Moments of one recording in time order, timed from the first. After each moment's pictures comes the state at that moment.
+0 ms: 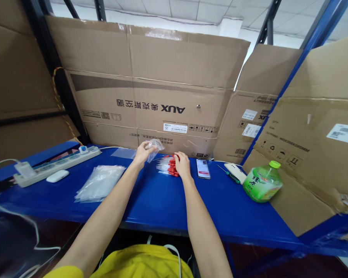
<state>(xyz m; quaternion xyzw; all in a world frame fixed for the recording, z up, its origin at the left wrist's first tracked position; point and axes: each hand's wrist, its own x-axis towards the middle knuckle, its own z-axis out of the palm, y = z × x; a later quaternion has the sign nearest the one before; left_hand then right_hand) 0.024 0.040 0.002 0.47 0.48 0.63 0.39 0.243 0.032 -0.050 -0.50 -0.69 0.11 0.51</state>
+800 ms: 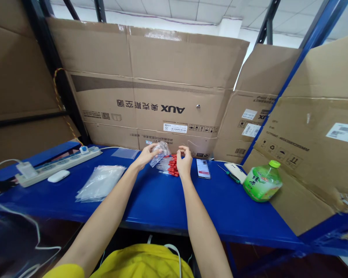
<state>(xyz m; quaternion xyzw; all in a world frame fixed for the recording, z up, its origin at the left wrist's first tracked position) 0.030 0.027 0.007 0.60 0.41 0.54 0.42 0.230 0.007 -0.016 -0.45 -0.57 0.16 0.67</state>
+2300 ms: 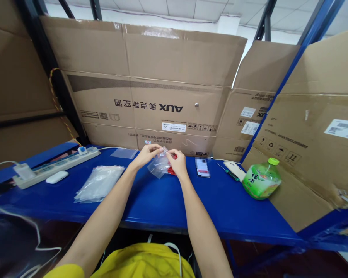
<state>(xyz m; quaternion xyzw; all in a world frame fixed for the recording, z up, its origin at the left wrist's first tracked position) 0.032 0.013 0.025 0.71 0.34 0.49 0.38 0.219 -0.001 -0.013 -0.41 -0.65 0.23 0.59</state>
